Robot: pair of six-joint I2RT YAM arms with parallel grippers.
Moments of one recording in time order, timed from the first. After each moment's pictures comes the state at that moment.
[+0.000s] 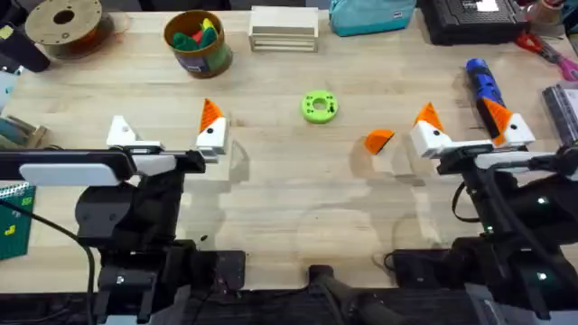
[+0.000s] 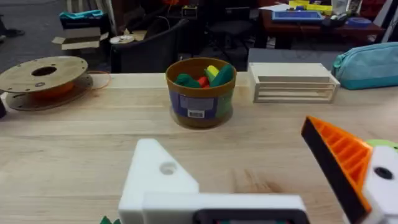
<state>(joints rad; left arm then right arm) 0.00 0.00 0.01 -0.02 0.01 0.00 -0.01 0.00 0.01 -0.07 -0.03 -0.01</state>
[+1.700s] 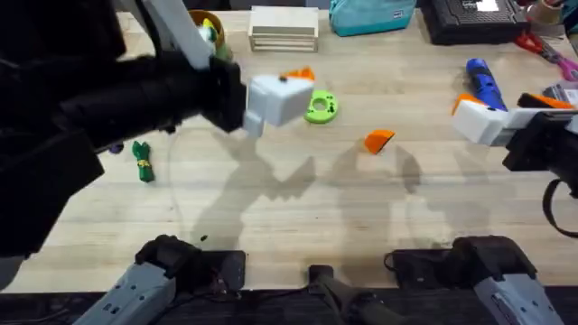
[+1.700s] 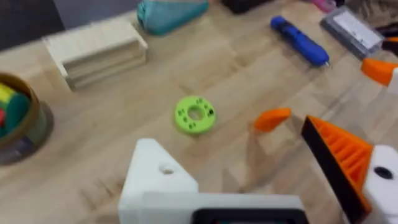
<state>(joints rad) -0.35 0.82 0.94 -0.63 0.38 -0.04 -0.01 0.44 0.75 -0.83 -0.02 0.06</state>
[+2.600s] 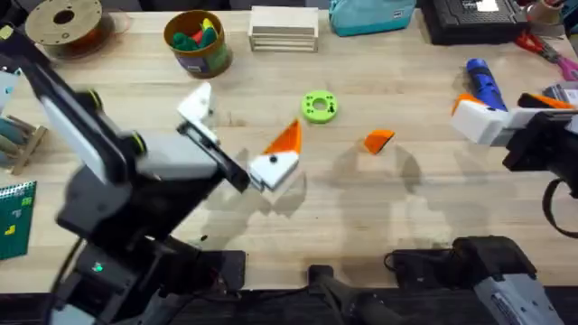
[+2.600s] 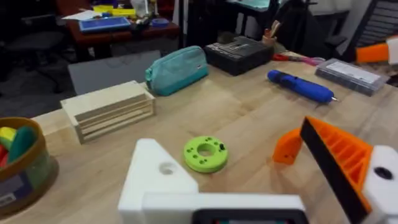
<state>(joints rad) -0.39 0.26 0.20 0.05 0.34 -0.05 -0.01 0.44 0.75 -0.83 -0.02 0.06</state>
